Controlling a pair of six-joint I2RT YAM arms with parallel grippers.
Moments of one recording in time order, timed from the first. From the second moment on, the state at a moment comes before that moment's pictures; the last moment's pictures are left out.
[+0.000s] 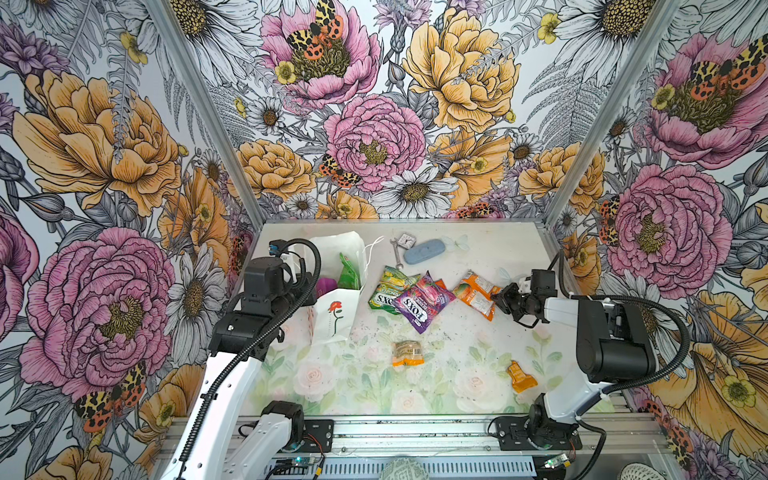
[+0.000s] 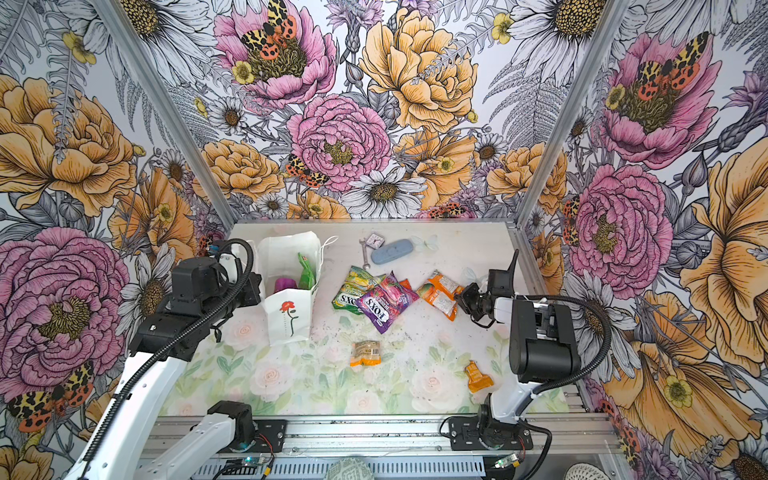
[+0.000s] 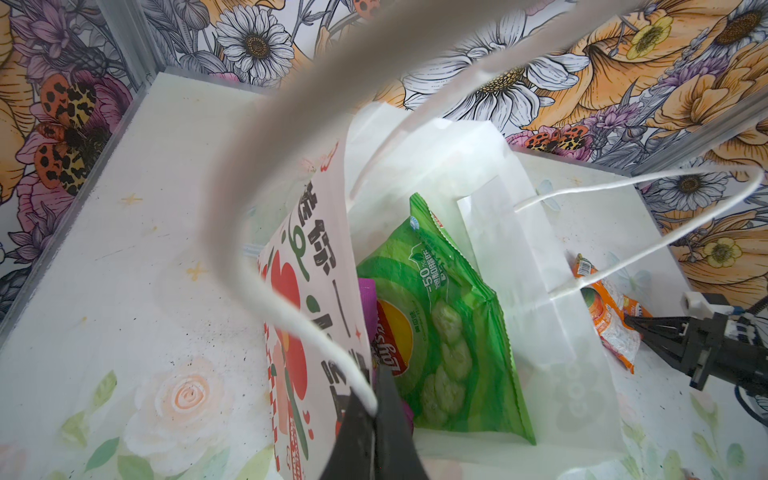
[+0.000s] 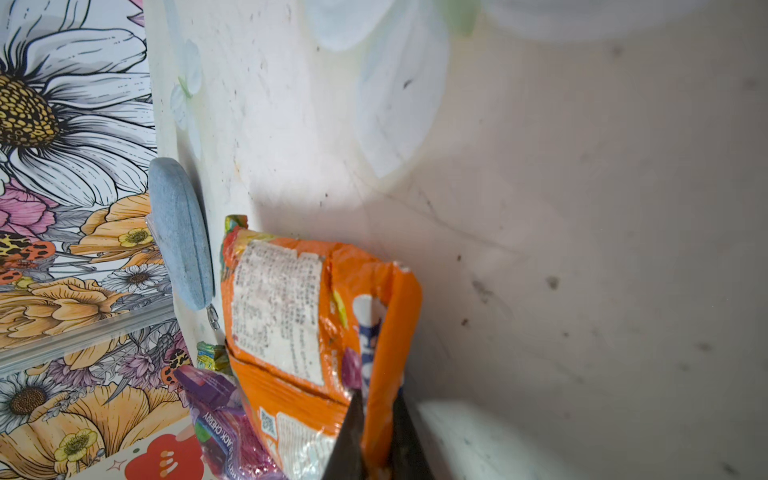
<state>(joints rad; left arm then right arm) -0.15 0.87 1.06 -0.76 0.02 -0.29 -0.16 1.67 0.72 -0.01 -0.56 0.84</state>
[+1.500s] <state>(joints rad) -0.21 0.84 1.06 -0.76 0.05 -0.29 -0.09 1.12 0.81 -0.42 -0.51 0.83</state>
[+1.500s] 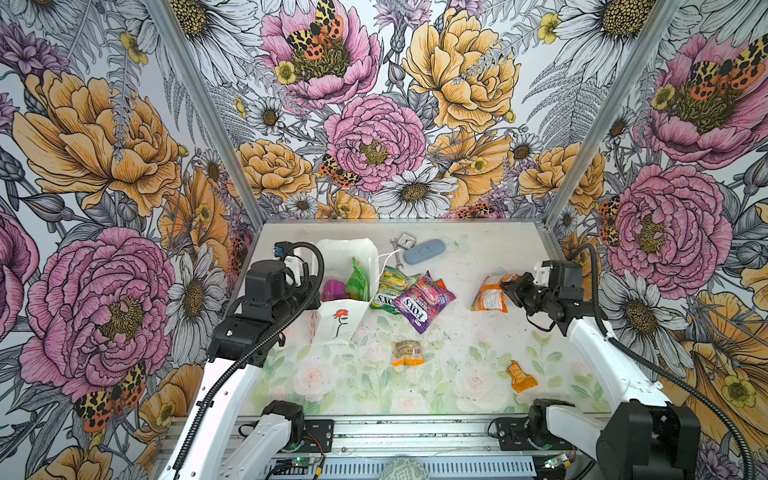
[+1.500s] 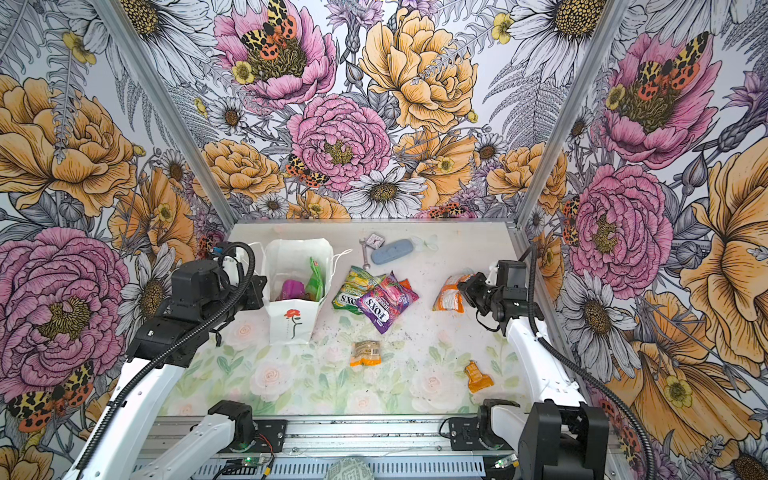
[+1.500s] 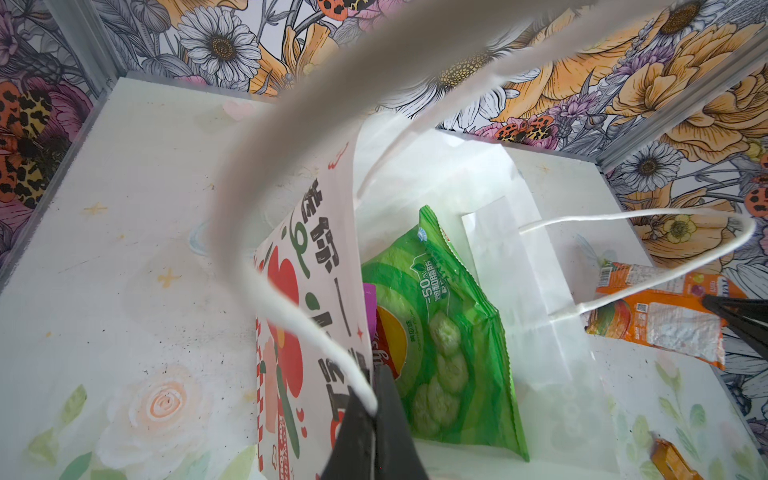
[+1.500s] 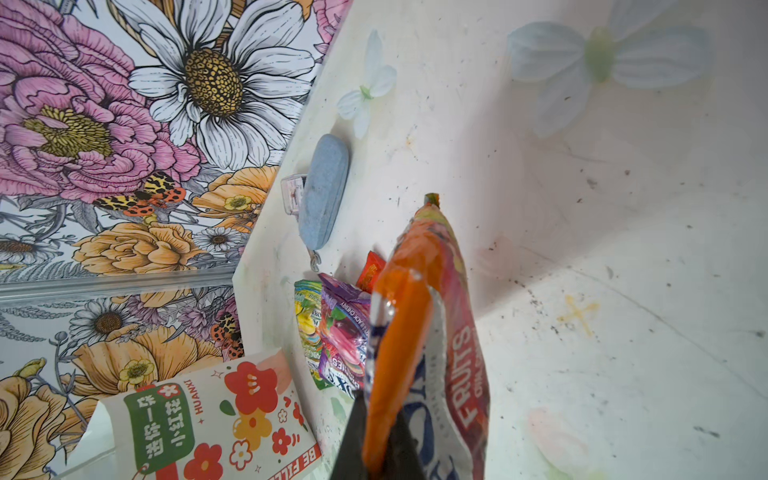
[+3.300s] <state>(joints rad) -0.23 0.81 1.06 -0.77 0.10 -0.29 0.83 1.52 1.75 -0.53 -0.26 0.75</state>
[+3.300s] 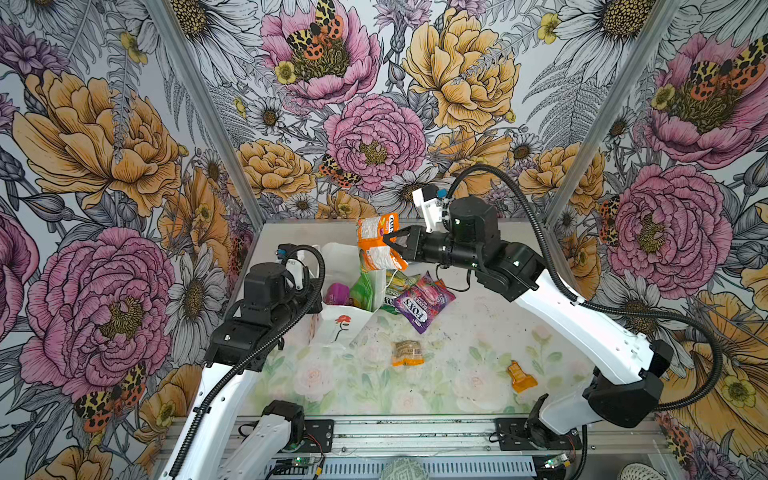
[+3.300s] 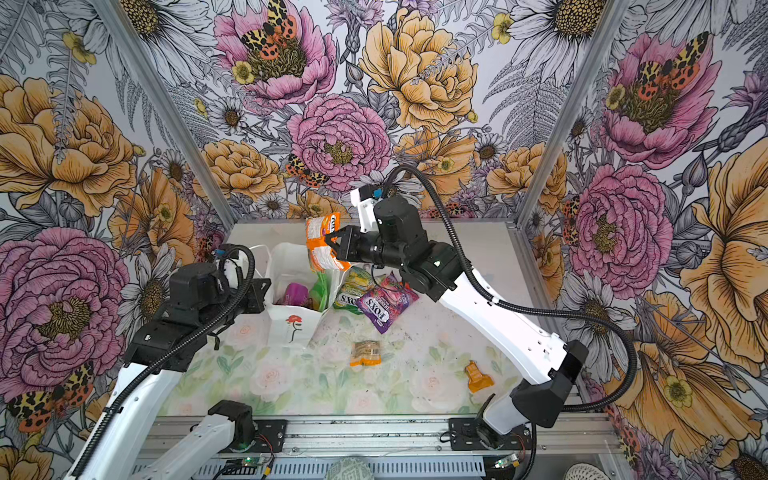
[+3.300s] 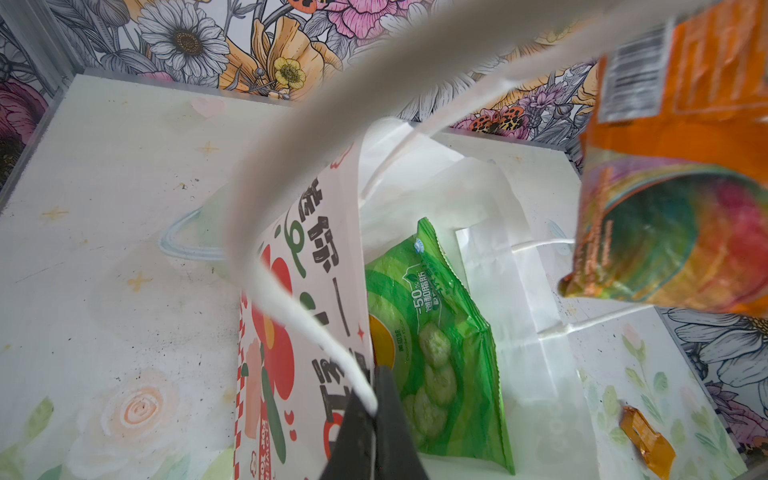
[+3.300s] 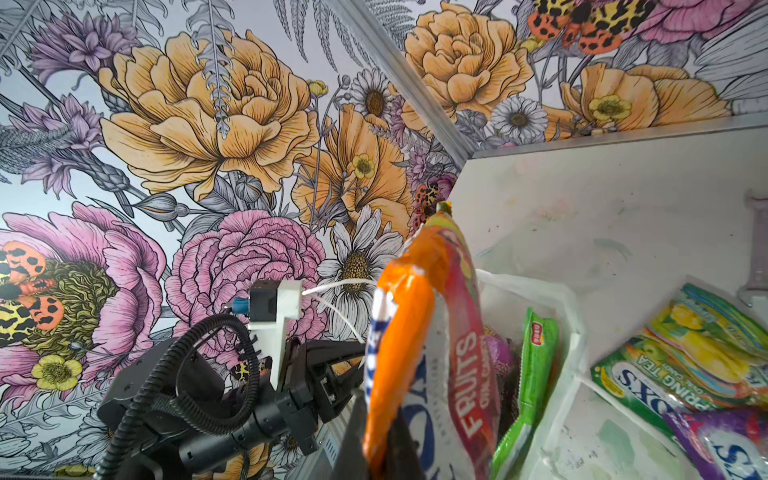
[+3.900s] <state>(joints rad) -0.23 0.80 1.05 -0.78 0.10 -0.29 0.91 1.61 1.67 -0.46 -0.31 0.84</state>
